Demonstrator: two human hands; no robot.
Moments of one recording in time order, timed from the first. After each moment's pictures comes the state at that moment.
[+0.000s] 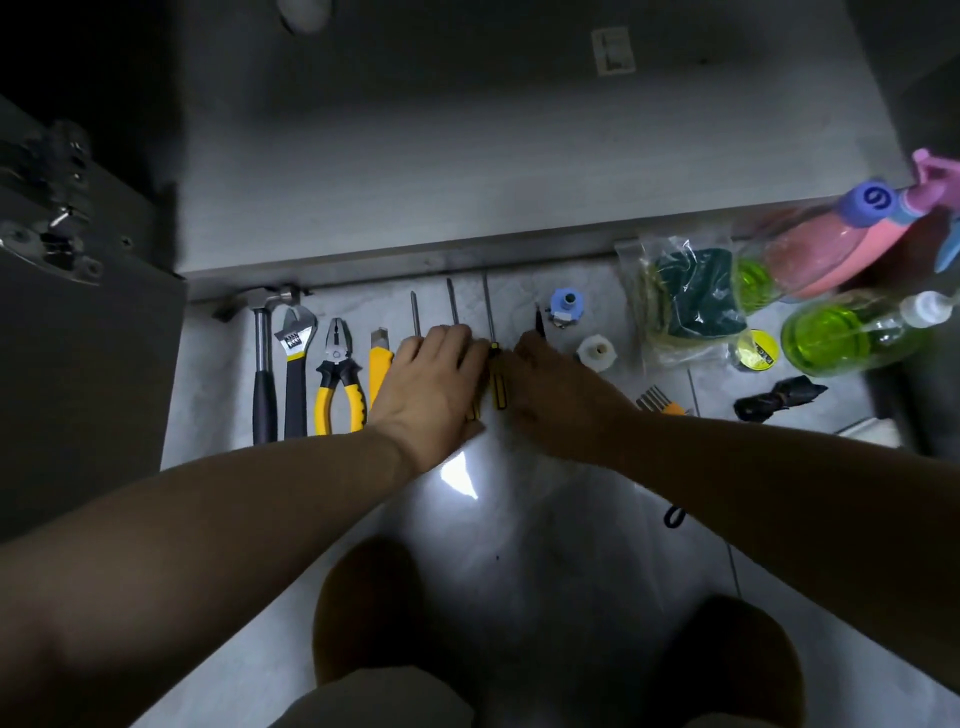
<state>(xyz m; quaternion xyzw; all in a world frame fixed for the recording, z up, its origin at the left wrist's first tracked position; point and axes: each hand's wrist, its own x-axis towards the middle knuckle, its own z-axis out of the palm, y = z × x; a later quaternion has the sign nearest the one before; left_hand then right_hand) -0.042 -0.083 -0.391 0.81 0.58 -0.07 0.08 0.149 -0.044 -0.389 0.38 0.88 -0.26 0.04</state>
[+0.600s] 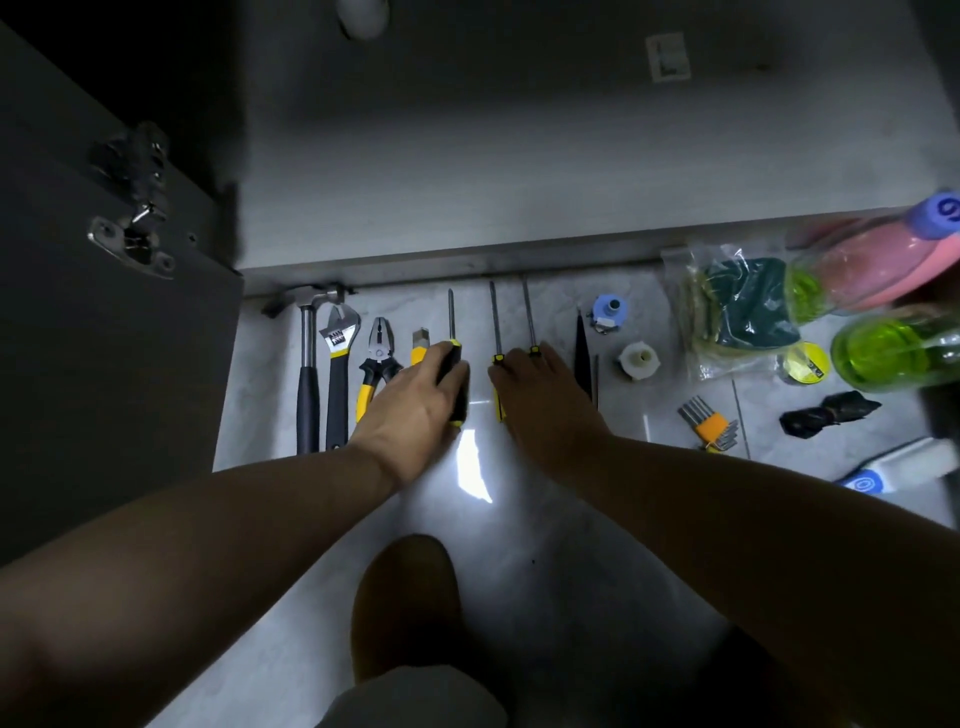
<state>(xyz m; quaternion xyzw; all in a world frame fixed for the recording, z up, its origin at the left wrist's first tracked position) -0.090 -0.109 -0.381 0.74 0.63 -0.10 0.21 0.086 -0.064 -0.412 0.40 0.90 -0.11 0.11</state>
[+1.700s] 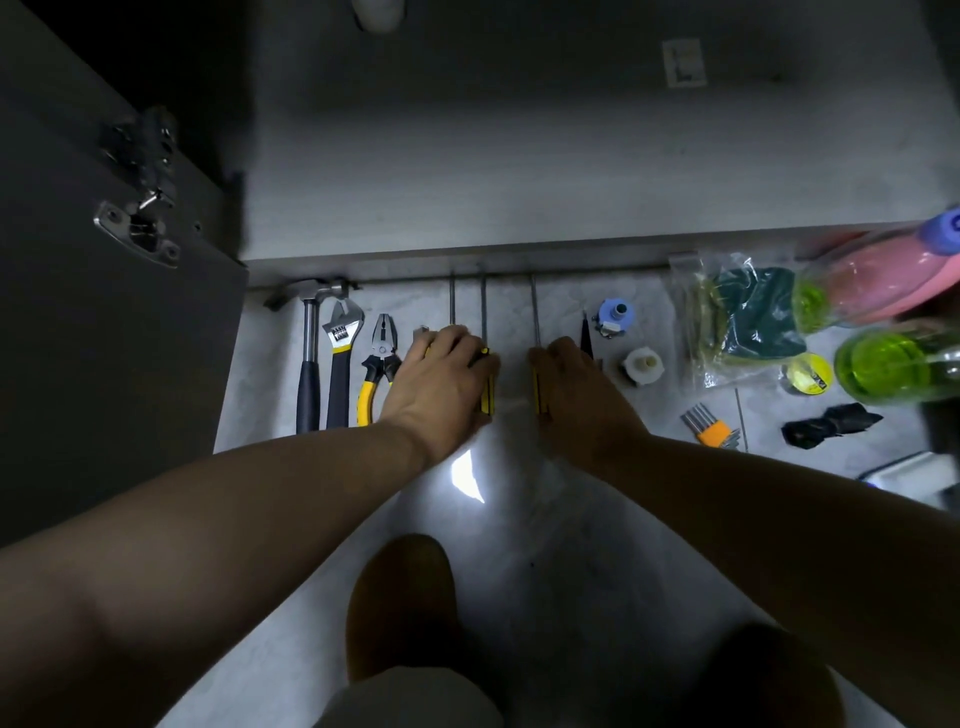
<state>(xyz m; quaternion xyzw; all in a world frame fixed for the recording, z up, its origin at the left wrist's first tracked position) -0.080 -0.085 -0.403 0.78 0.60 -0.09 0.10 0.115 -0.053 -0.404 0.49 0.83 -0.27 0.06</state>
